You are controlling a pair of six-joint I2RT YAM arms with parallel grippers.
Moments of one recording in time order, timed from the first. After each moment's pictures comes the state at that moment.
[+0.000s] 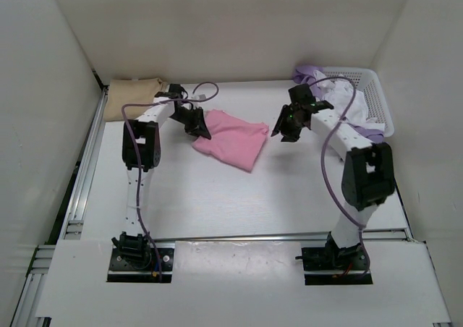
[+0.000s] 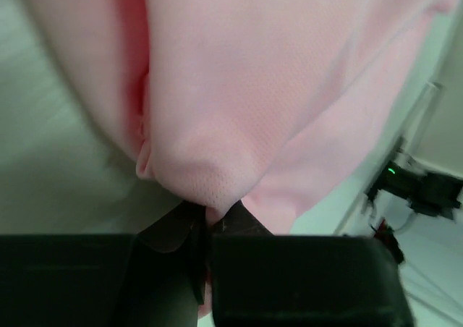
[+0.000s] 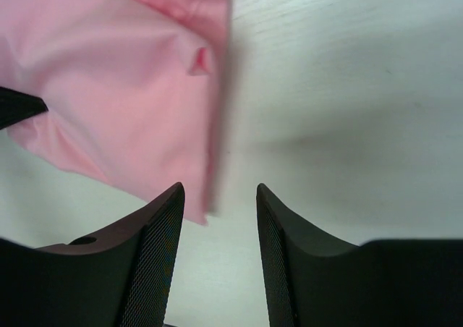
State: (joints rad) left arm -0.16 2.54 2.10 -0.89 0.85 -0.03; right arm 0.33 1.85 1.46 -0.67 -0.12 0.67
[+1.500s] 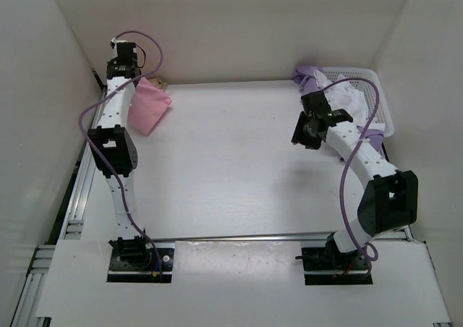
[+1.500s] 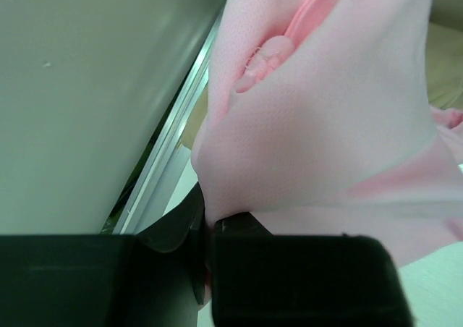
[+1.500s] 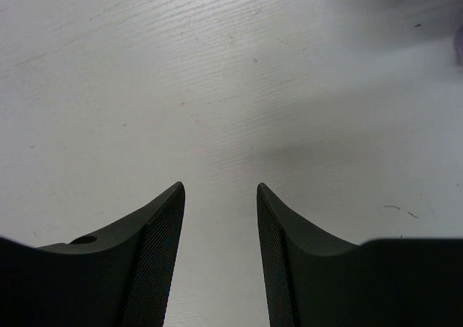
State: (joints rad) left arm 0.05 2.29 2.28 -0.68 -0.58 0.00; right arm 0.31 1.54 1.30 -0.80 0.15 0.54
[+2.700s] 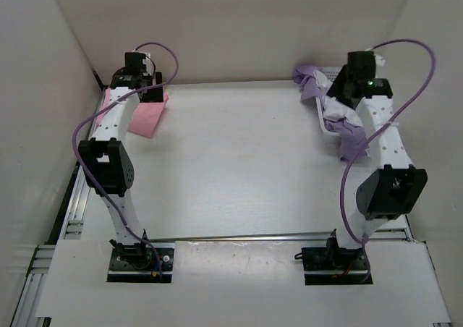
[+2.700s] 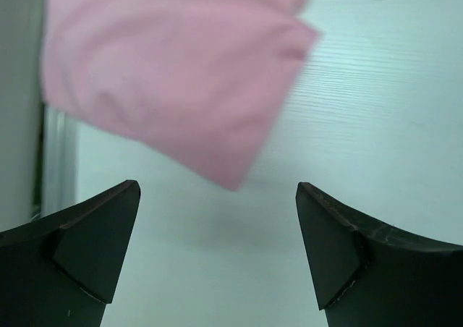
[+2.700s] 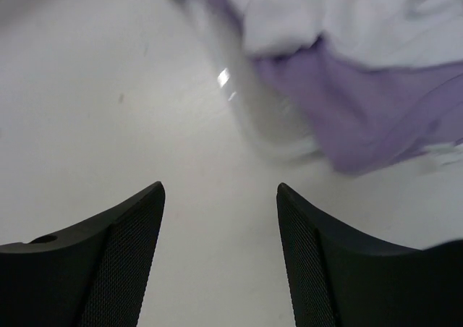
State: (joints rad) left arm -0.01 1.99 1.88 -0.69 -0.30 0.00; right arm 0.11 1.61 1.66 -0.85 0.24 0.46
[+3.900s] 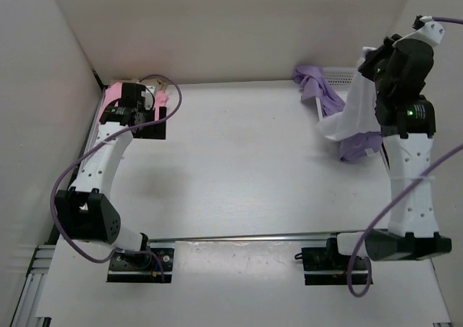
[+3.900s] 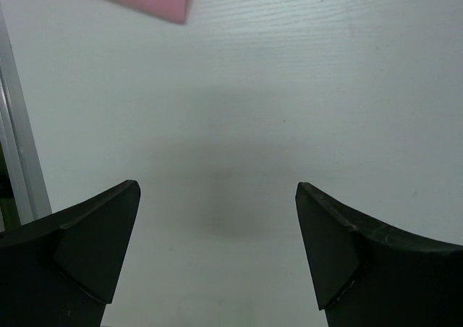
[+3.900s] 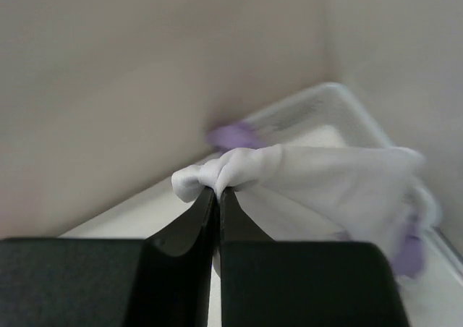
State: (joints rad) left arm -0.10 1.49 1.42 -0.86 -0.11 0.00; right arm 0.04 1.35 1.81 -0.59 0.31 0.37
